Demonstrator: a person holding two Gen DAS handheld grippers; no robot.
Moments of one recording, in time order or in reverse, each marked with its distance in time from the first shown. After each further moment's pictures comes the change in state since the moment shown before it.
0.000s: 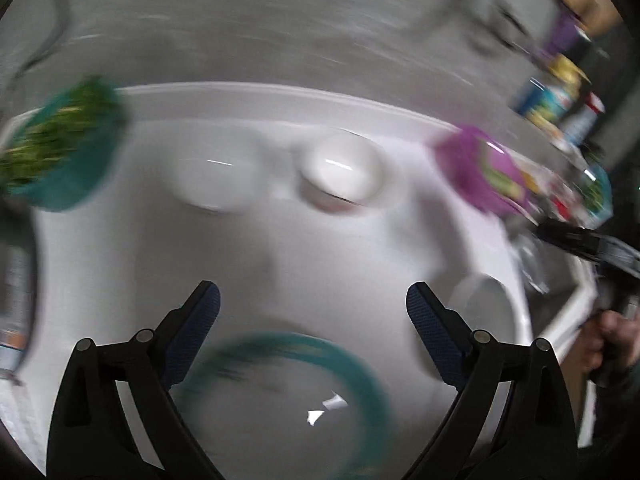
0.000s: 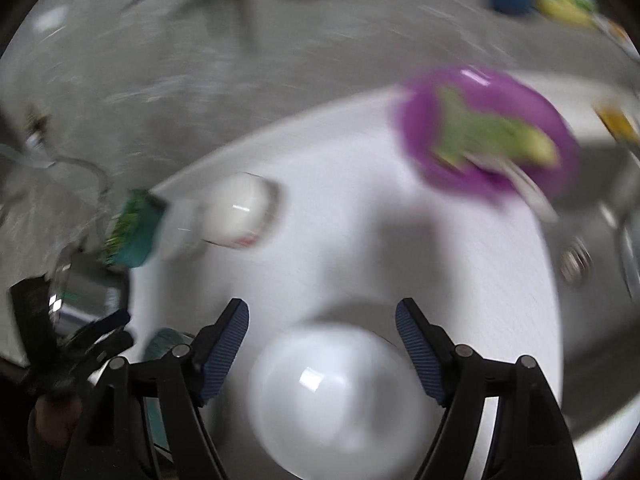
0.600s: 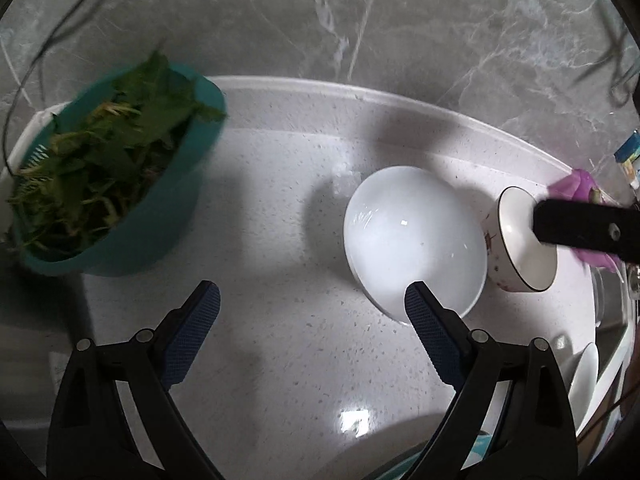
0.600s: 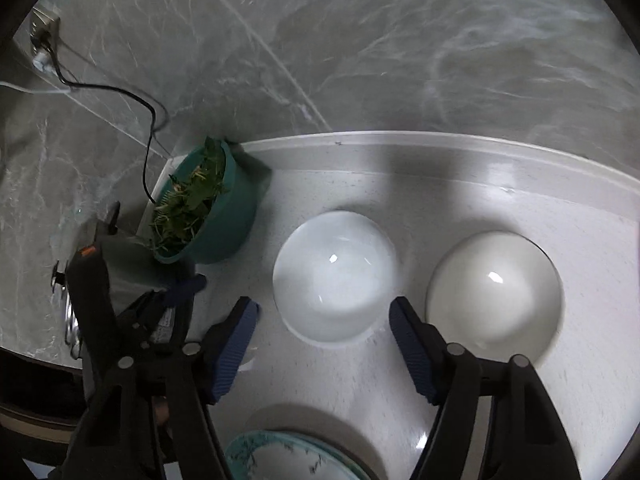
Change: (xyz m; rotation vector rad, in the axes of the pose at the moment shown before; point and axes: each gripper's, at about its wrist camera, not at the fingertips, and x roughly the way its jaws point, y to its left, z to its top) left arm 0.090 0.133 0.079 -0.053 0.057 0.147; right arm 0.194 0.189 0.088 -0.195 0.266 0.099
